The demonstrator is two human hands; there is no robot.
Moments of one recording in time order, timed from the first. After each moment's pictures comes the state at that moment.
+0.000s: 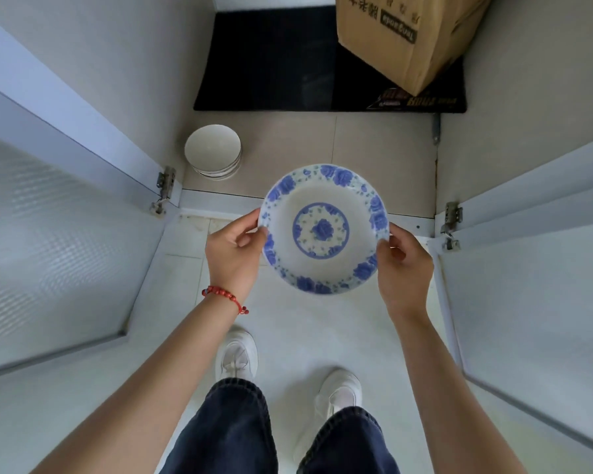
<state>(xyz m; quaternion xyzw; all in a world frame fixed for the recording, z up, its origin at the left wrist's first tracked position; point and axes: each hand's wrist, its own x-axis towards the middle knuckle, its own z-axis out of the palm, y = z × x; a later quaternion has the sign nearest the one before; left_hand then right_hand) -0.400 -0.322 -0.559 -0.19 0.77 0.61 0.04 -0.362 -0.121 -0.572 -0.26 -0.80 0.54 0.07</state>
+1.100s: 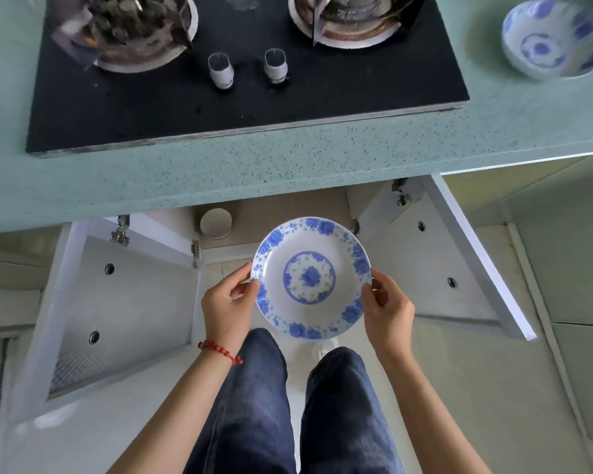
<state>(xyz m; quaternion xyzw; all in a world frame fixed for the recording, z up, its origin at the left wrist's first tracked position) -0.305 -0.314 -0.157 -0.07 0.82 0.56 0.09 -0.225 -0.121 -0.160 -0.37 -0.75 0.54 0.10</state>
